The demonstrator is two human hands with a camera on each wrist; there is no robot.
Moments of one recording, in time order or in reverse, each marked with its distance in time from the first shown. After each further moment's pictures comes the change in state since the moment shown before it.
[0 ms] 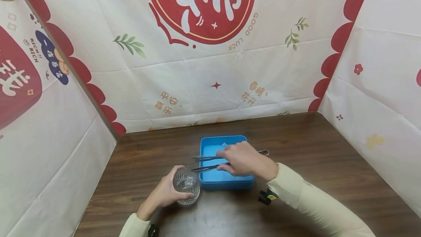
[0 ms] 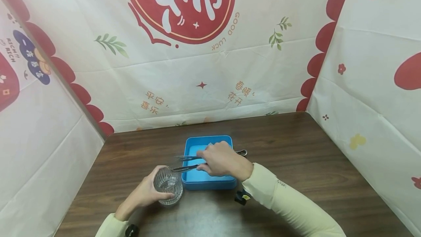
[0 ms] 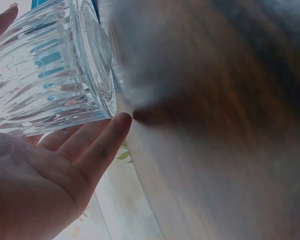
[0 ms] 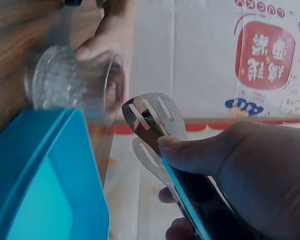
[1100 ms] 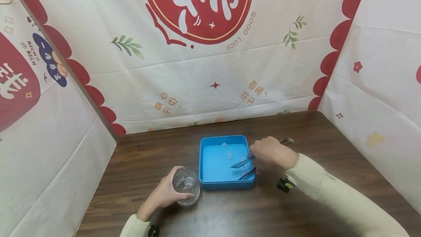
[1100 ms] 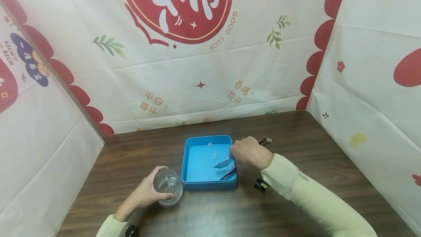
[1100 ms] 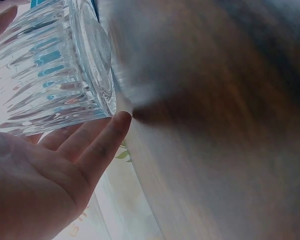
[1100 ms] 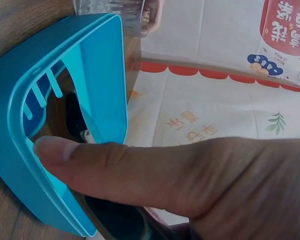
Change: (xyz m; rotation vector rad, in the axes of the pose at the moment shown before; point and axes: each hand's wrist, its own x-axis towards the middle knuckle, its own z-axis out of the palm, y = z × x) left_hand 0.002 -0.001 0.001 0.028 0.016 0.005; right_hand -0.043 0.054 -0.014 0.046 -0.377 0.307
